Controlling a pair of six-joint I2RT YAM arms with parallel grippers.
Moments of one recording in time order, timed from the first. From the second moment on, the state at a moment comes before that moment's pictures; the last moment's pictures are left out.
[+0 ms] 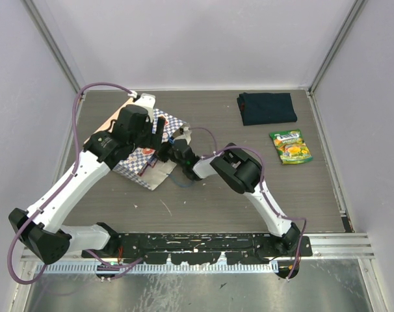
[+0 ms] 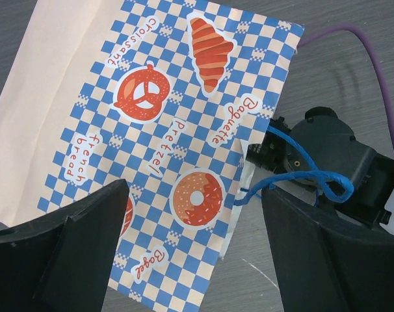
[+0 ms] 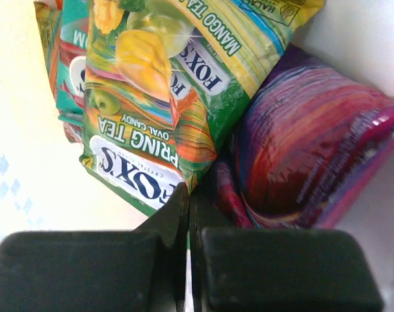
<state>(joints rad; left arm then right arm) -0.60 1.24 1.34 -0.74 -0.35 -0.17 0.85 2.41 1.39 0.87 -0.01 1.47</state>
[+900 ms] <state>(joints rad) -0.60 1.32 1.35 -0.55 -0.41 -0.14 0.73 1.06 0.48 0.03 0.08 1.19</state>
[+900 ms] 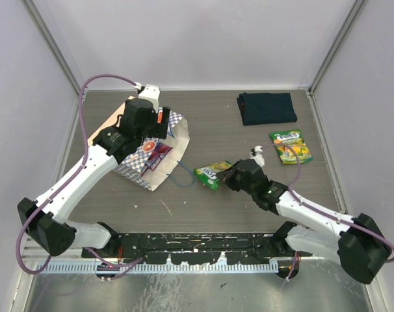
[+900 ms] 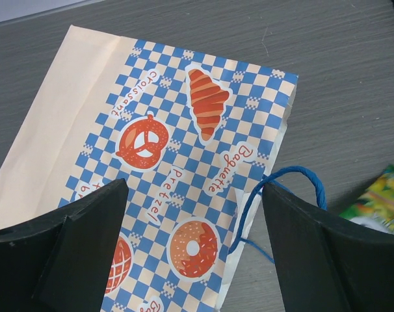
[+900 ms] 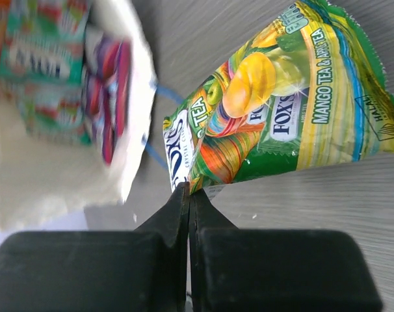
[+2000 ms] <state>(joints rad) -0.57 1.31 1.29 -0.52 -0.30 -0.11 0.46 1.55 1.11 -0.56 0.20 0.52</state>
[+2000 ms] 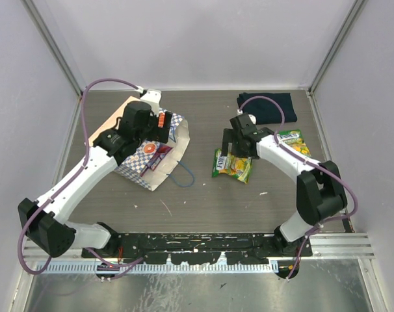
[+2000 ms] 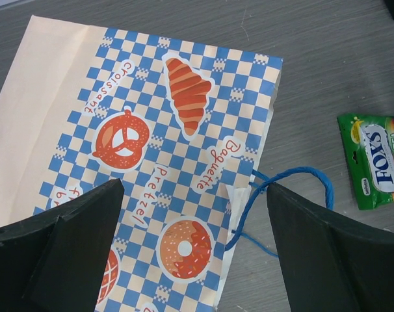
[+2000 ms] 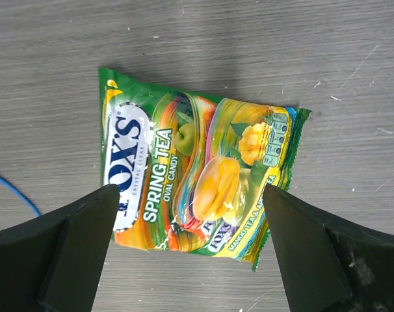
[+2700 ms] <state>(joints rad) -0.55 1.25 1.26 -0.51 -0.29 -0.11 0.42 1.74 1.10 -0.57 0.20 0.53</state>
